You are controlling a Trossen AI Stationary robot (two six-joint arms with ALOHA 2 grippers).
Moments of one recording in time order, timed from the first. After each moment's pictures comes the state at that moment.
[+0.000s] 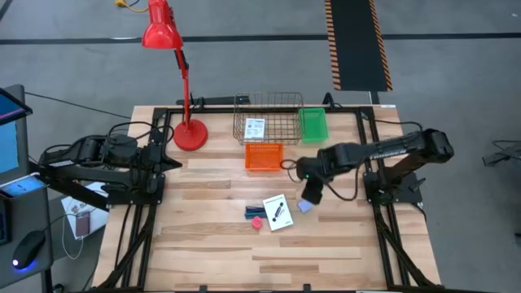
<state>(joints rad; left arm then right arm) 0.00 0.39 0.78 -0.91 -0.07 -0.01 0.10 1.46 1.12 -1.03 0.03 0.50</state>
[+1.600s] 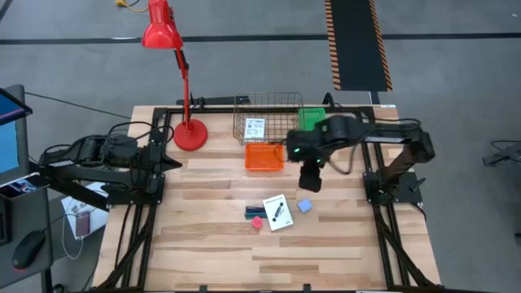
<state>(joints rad) 0.00 0.39 0.78 -0.91 -0.07 0.00 0.01 1.65 1.74 -1.45 -0.11 0.18</state>
